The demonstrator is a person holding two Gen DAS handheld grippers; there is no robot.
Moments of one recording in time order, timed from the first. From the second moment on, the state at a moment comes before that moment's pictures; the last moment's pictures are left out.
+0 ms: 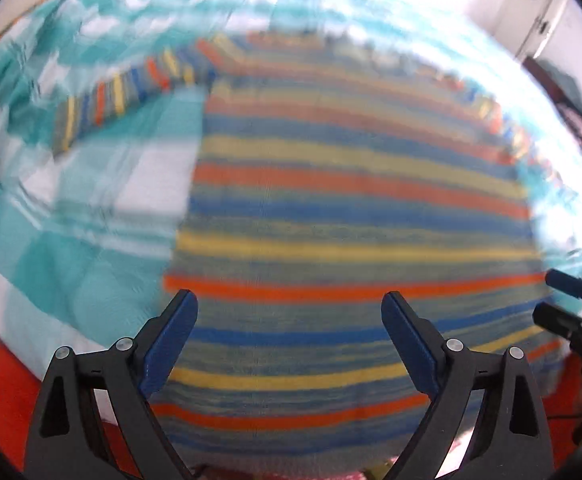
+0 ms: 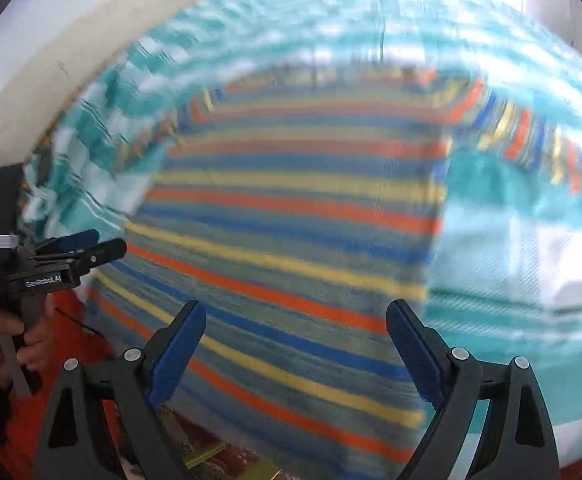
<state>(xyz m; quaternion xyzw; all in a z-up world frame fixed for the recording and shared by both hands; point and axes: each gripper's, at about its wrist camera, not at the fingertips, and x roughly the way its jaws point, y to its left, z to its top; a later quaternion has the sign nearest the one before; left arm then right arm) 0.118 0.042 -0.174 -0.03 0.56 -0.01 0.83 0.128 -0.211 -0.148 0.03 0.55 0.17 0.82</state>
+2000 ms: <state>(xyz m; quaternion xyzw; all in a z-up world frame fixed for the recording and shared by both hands) 0.101 0.079 -0.177 -0.07 0.50 0.09 0.86 0.276 -0.575 -0.198 0.37 0.48 -0.06 0.79</state>
